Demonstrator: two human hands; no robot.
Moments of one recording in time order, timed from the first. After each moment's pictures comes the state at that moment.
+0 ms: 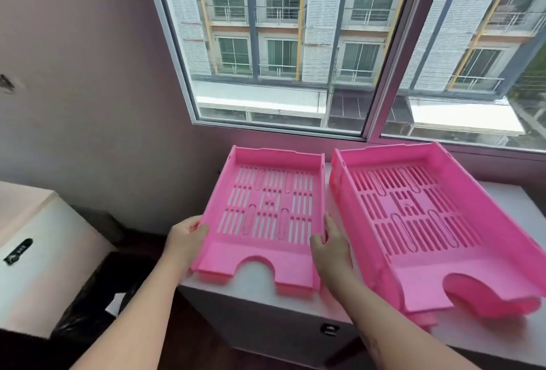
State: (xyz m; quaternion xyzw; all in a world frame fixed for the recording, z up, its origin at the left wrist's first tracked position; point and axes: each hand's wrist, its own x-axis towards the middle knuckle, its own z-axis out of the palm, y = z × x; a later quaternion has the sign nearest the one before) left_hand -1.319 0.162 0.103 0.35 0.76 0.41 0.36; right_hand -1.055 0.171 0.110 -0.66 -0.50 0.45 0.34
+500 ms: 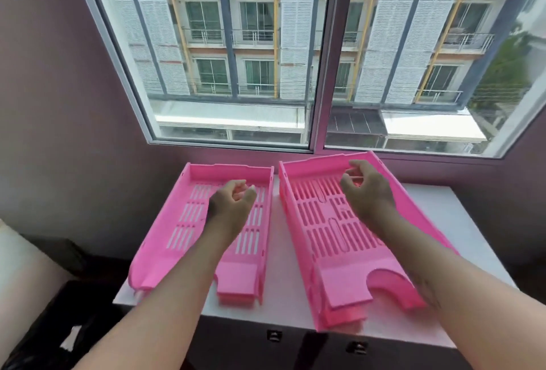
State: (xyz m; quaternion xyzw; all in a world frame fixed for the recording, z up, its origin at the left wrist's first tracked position) left_hand -1.137 0.214 0.181 0.51 0.69 0.42 0.30; right_hand -0.894 0.230 0.215 -0.67 -0.60 0.22 0.38
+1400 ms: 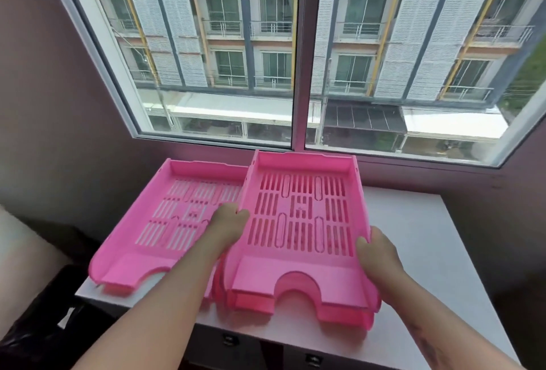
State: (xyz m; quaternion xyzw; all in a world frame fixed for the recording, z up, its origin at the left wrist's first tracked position) left_hand -1.058 0.229 0.154 0.49 0.76 0.27 0.33; right_hand -0.790 0.210 0.138 -0.74 -0.49 0.38 0.25
